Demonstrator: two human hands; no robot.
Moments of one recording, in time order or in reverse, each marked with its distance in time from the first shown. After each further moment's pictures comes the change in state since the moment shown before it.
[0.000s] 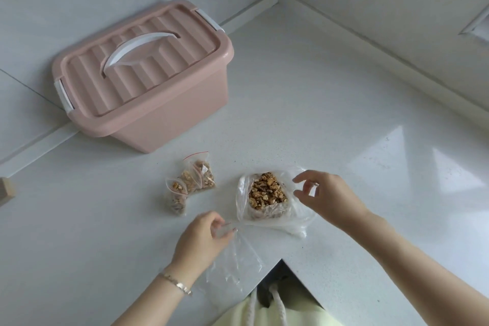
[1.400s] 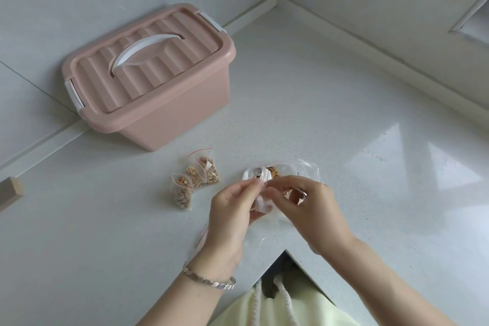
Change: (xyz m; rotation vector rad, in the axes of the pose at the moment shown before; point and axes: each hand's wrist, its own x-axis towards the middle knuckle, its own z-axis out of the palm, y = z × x) left_hand -0.041 0.110 -0.038 -1.269 0.048 -0.164; right_hand -0.055 -0.073 0.016 0.524 0.229 -0.082
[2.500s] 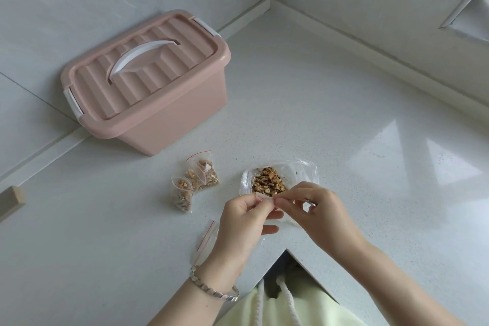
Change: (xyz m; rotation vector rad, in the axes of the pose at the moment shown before) left_hand -0.003 -0.016 -0.001 0.327 -0.115 0.018; right_hand -0.011 0.013 -0.014 -0.080 -0.078 -0.022
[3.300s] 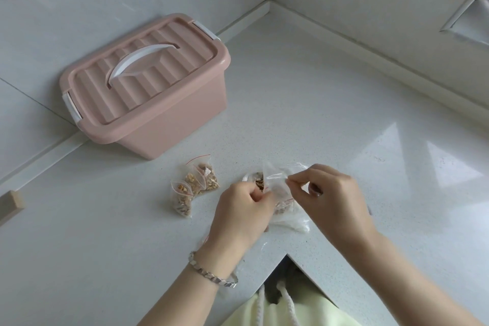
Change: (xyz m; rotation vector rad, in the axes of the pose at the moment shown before) left_hand 0.013 0.025 -0.005 0.563 0.055 0.225; right_hand 0.018 -0.005 -0.013 -0.353 0.319 -0.252
